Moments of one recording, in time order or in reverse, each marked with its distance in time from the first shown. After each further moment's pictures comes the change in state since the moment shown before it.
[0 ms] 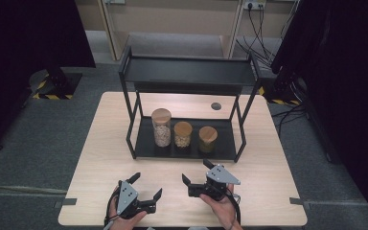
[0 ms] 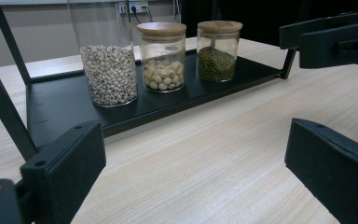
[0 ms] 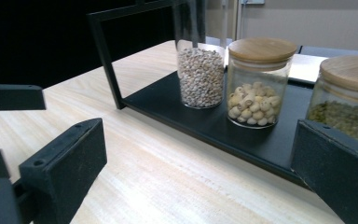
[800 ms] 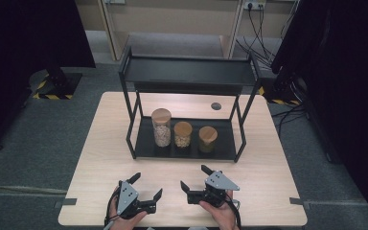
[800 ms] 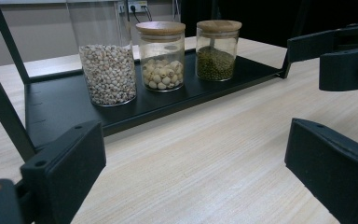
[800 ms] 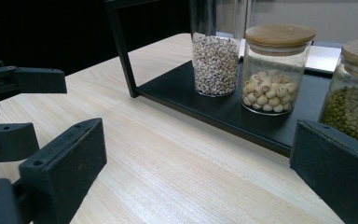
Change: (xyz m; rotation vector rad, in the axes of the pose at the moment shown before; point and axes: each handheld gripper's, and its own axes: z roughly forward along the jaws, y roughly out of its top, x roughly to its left) left arm 0.000 0.000 0.000 0.001 -0.003 -0.001; right arm 0.004 -0.008 -0.006 0.016 0.029 0.000
